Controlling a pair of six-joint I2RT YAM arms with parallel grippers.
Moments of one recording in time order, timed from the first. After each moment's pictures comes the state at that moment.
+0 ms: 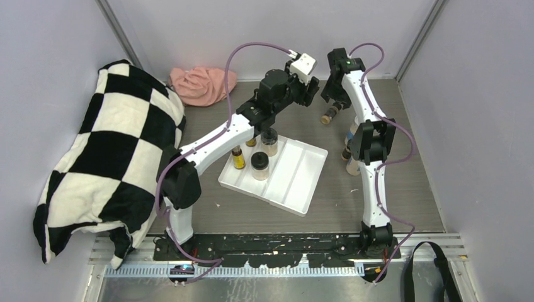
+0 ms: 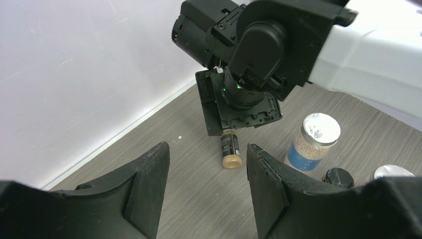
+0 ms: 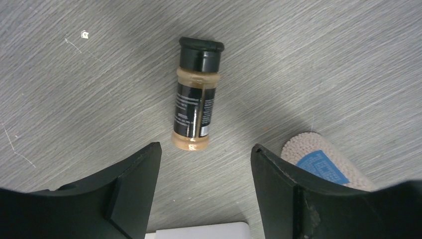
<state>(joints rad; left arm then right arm) -0.78 1.91 1.79 0.08 -0.02 0.07 0.17 2.43 2.52 -1.23 0.32 0.63</state>
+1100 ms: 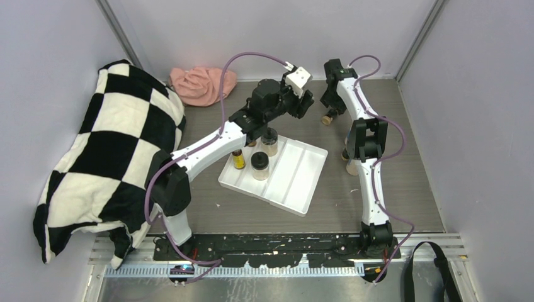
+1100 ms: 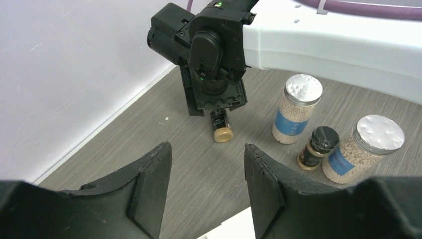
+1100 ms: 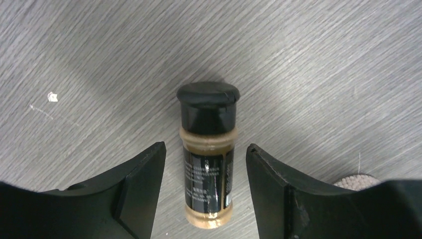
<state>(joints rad) -0.77 1.79 1.59 0.12 0.08 0.11 0.15 2.58 2.51 -1.11 0.37 0.77</state>
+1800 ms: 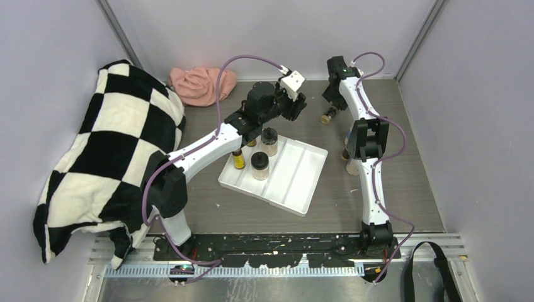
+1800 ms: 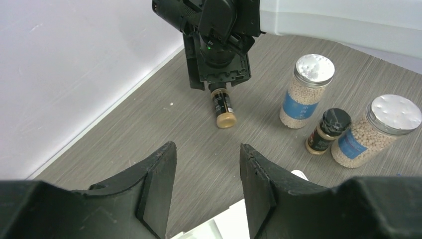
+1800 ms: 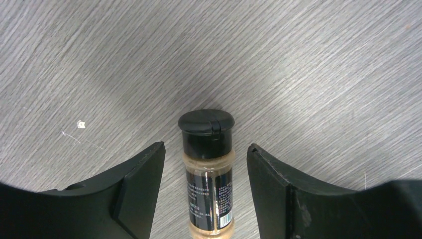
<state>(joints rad) -0.73 1.75 1.50 0.12 0.11 0.13 0.14 2.60 2.55 -1.05 0.39 0.79</state>
